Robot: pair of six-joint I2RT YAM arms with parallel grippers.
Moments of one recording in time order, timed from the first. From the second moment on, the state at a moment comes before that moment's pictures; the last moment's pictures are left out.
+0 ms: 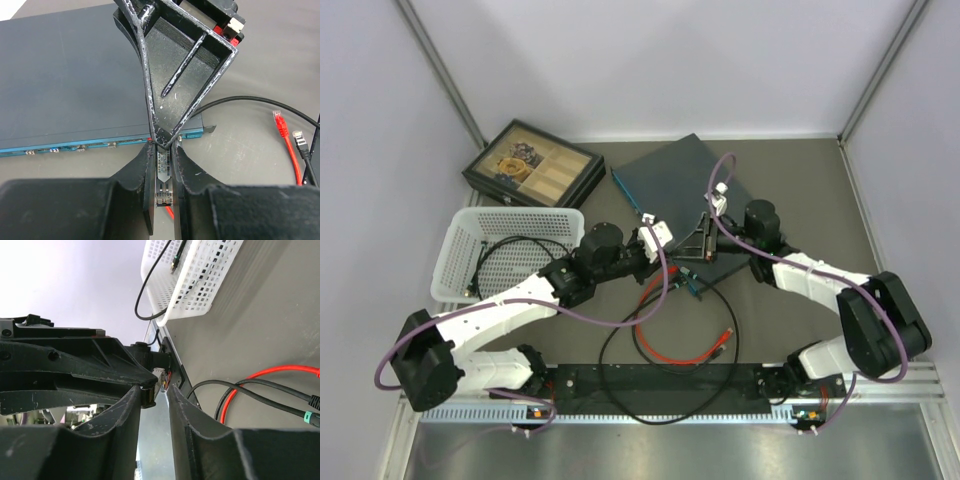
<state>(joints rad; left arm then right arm) -0.87 1.18 0.80 0.06 0.21 0.17 0.44 1.40 0.64 0.53 -0.94 1.02</state>
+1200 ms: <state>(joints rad) -0.86 0.87 0.46 0.27 0.13 0.24 0.45 1.42 0.63 0.62 -0.98 1.09</state>
